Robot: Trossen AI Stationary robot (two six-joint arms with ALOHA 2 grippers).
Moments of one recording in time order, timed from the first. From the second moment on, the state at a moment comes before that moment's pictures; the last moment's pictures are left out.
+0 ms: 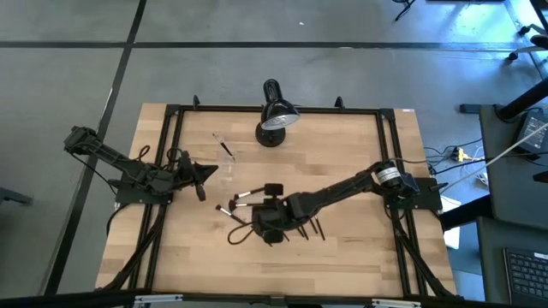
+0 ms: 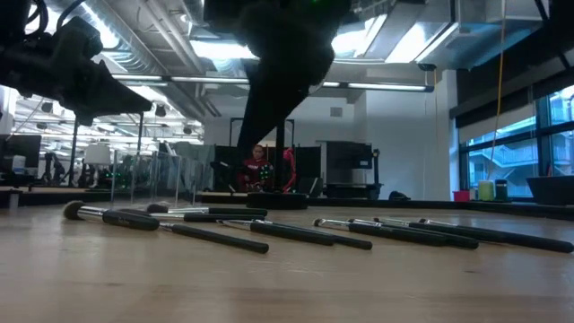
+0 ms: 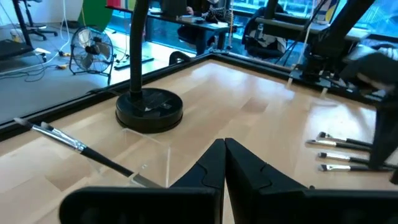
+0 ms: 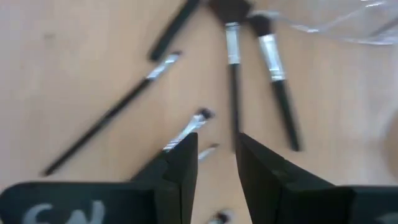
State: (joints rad) left arm -0.42 0.40 0.05 0.11 -0.90 -0.37; right arm 0.30 2.15 1.81 -0.78 0.38 0.15
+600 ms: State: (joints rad) left arm -0.42 0.40 0.05 0.09 -0.90 -0.35; right arm 0.04 2.19 1.81 -0.57 0.02 -0.05
